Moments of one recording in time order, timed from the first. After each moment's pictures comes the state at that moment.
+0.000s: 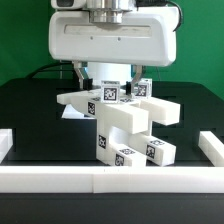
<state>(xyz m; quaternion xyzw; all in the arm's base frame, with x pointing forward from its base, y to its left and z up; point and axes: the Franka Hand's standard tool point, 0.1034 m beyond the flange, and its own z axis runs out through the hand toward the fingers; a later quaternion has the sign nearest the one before) 0.560 -0.032 0.116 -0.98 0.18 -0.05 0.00</state>
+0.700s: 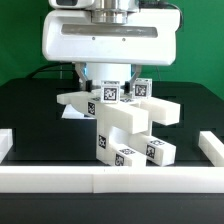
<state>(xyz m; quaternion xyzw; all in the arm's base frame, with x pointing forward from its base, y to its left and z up) 0.560 -0.033 0.115 -1.00 0.06 -0.05 -0.01</state>
